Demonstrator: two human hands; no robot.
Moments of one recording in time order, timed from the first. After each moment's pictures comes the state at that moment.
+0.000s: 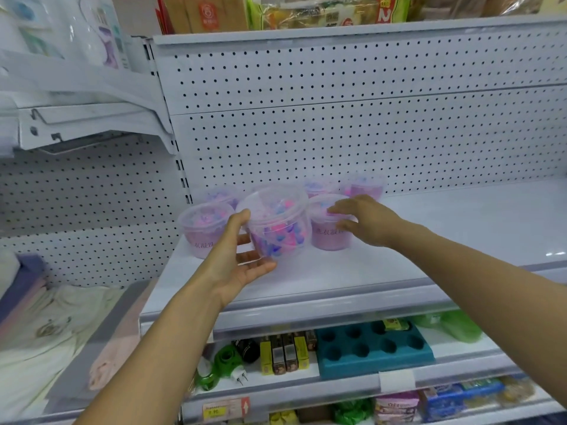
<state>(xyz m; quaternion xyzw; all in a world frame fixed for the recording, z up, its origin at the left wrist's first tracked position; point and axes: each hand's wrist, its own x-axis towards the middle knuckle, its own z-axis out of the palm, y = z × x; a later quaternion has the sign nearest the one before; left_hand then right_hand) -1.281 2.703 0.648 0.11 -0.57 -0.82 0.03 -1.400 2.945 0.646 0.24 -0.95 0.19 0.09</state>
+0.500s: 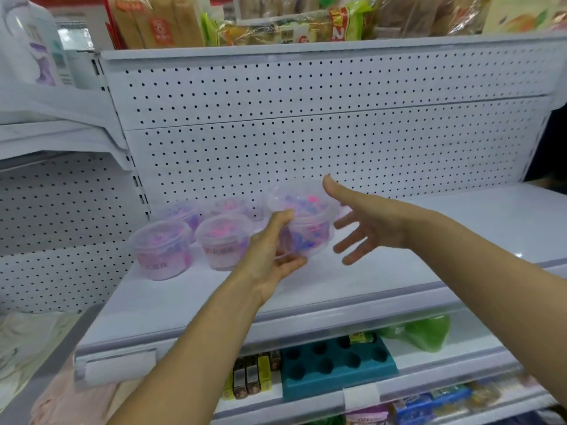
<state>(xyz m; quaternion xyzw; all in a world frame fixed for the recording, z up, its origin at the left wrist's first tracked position) -1.307 2.825 0.669 0.05 -0.58 -0.81 -0.02 -1.346 3.002 0.715 0.07 -0.80 0.57 -0.19</state>
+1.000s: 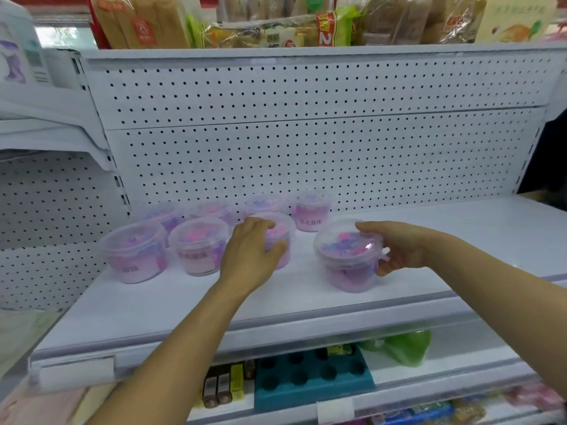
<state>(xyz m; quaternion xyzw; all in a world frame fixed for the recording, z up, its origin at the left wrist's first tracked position) -1.361 2.834 0.636 -0.04 -0.94 -0.26 0.23 -1.413 3.103 0.663 -0.06 -0.79 0.57 -0.21</state>
